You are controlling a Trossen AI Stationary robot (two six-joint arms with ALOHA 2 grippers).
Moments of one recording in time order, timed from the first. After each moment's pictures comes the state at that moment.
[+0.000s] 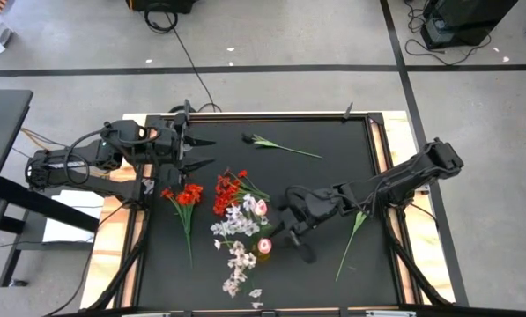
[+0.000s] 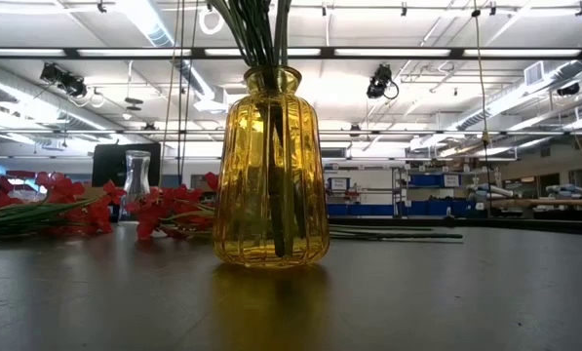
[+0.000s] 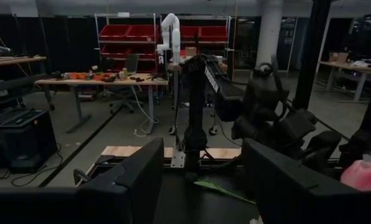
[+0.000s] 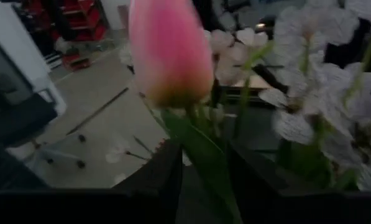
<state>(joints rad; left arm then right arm) 0.04 0.84 1.03 -0.13 0.00 -0.01 0.32 1.55 1.12 0.19 -0.20 0.18</state>
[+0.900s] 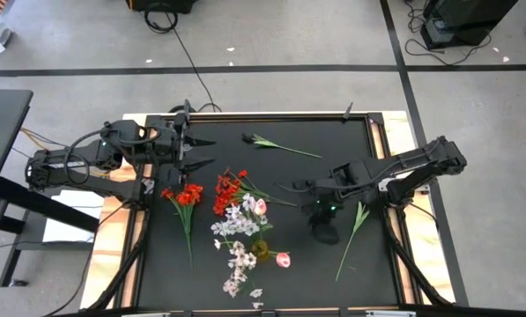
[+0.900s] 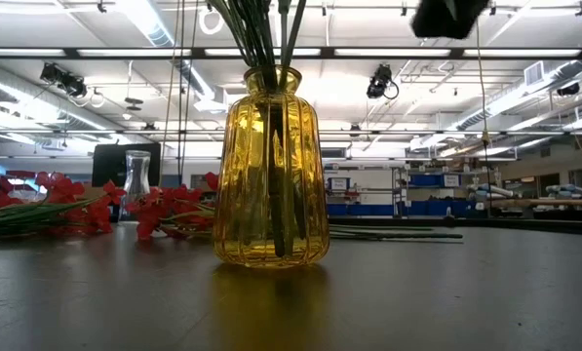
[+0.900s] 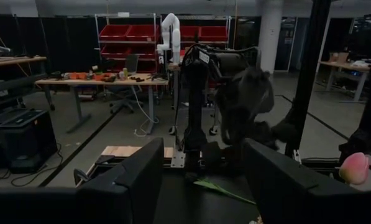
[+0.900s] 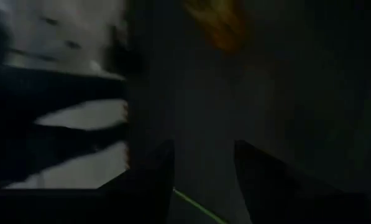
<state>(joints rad) 0.04 0.84 1.03 -0.13 0.00 -0.01 0.24 1.51 1.42 -1.03 -0.32 0.44</state>
